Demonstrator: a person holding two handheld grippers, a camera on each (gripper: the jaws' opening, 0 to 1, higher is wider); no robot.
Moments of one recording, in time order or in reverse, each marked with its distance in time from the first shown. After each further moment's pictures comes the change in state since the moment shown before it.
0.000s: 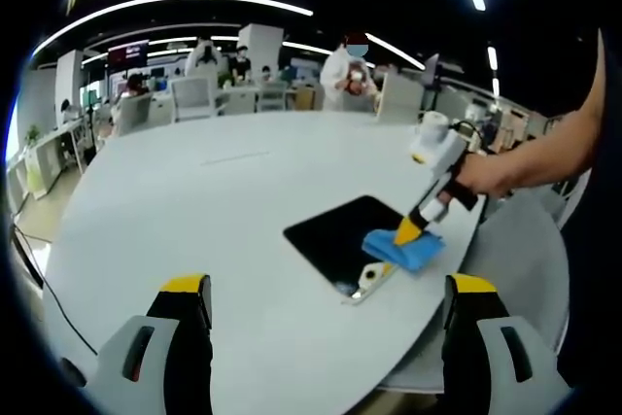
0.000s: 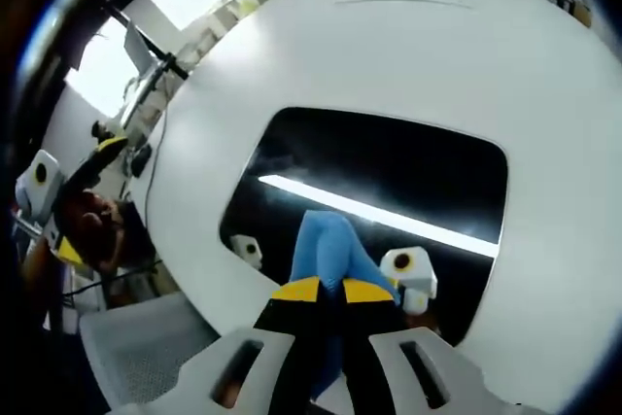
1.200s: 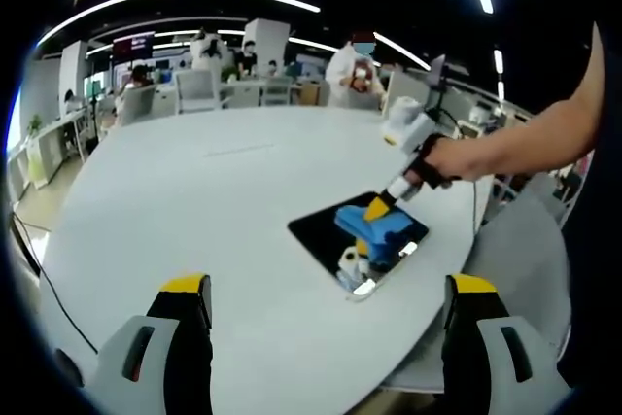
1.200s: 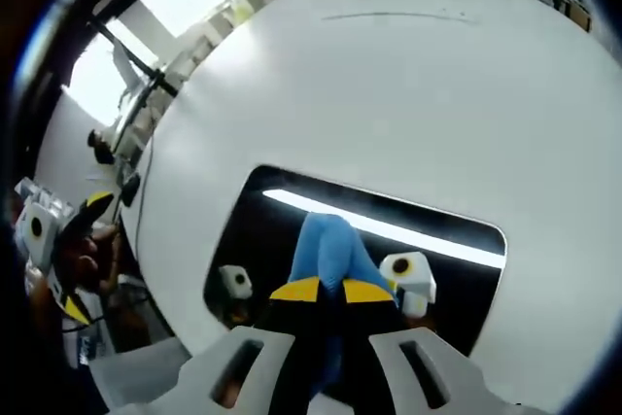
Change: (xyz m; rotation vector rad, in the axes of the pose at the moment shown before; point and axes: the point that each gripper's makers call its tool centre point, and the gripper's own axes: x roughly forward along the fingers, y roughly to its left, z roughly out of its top) left arm 0.004 0.010 -0.008 -0.034 0.016 0.009; right arm 0.021 -0.022 0.070 0.010 -0.029 -0.015
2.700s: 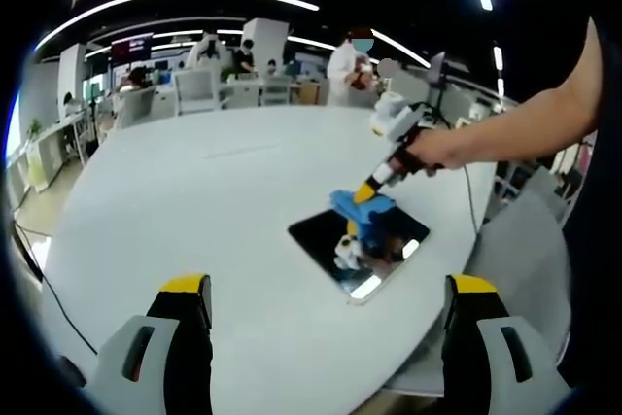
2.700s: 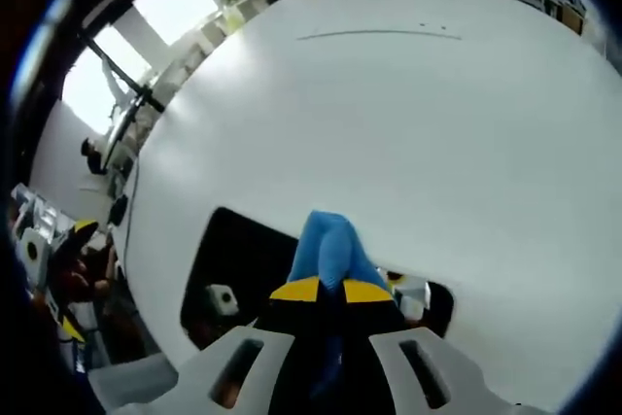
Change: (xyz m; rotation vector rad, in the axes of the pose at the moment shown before) left arm 0.003 -0.003 0.007 0.016 0.009 0.003; right arm -0.003 -0.045 0.030 0.012 -0.039 -0.034
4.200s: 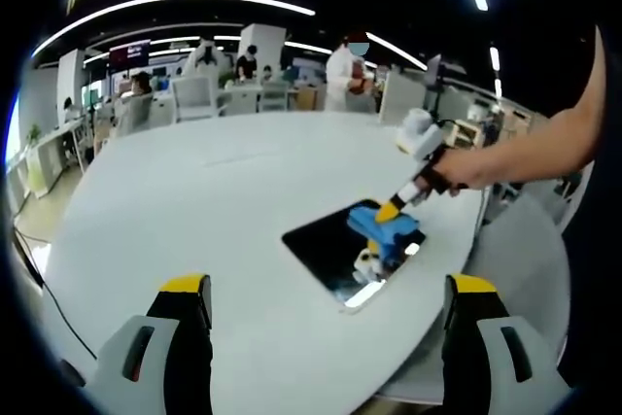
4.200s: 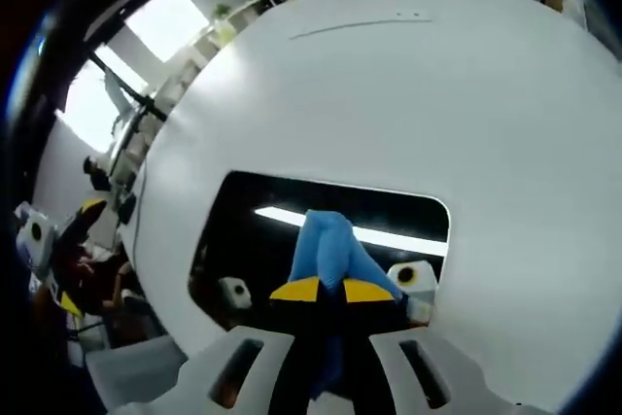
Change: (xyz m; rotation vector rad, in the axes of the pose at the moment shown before) left arm 0.001 -0.011 0.008 0.012 -0.026 -0.001; right arm -0.025 0.012 -0.059 0.078 -0.037 0.023
